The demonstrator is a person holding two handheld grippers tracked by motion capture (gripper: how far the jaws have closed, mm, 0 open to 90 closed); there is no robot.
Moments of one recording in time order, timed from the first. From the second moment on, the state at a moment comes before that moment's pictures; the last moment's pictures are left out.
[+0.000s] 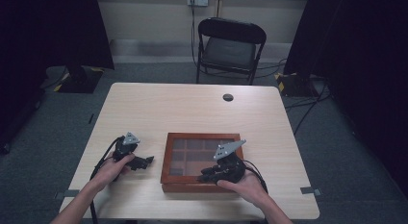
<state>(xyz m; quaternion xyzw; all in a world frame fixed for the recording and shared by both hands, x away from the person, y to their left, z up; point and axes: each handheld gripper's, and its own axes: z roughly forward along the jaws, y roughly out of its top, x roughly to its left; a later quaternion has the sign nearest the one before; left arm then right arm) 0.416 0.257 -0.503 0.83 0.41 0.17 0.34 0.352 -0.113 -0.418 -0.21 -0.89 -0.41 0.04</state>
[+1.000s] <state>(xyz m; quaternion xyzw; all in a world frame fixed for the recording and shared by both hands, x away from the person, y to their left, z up) 0.416 0.257 -0.503 0.83 0.41 0.17 0.34 0.356 -0.115 -0.402 -0.21 -0.88 -0.43 0.04</state>
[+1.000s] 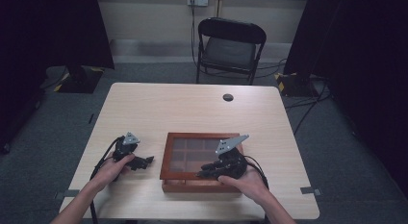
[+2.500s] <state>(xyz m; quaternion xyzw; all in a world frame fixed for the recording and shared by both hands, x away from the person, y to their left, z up) 0.416 0.257 -0.503 0.83 0.40 0.17 0.34 0.369 -0.118 -0.370 -0.21 -0.87 -0.45 0.05</state>
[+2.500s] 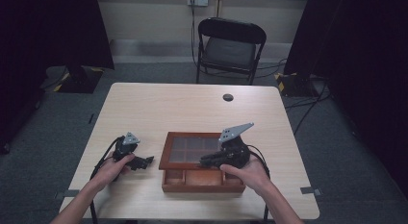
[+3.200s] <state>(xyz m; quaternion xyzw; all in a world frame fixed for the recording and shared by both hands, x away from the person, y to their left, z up) 0.416 0.257 -0.503 0.83 0.40 0.17 0.34 0.379 -0.118 -0.354 -0.22 -0.86 -0.46 0.05</state>
